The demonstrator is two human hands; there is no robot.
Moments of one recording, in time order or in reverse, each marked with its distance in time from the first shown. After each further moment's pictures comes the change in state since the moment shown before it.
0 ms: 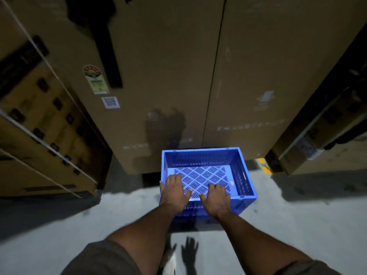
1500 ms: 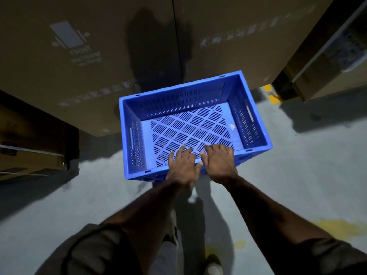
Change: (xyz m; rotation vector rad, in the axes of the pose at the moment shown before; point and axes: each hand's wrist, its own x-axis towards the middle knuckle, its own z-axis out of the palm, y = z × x) left_hand 0.107 0.014 0.237 0.211 -0.307 0.213; right_hand 0.165 0.140 0.182 -0.111 0.200 -0.157
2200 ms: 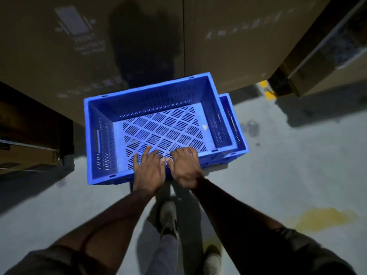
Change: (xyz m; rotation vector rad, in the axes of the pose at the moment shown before) left_hand -0.047 -0.122 0.017 0.066 0.369 -0.139; right_hand -0.015 -0.128 0.020 0.078 -0.043 -0.173
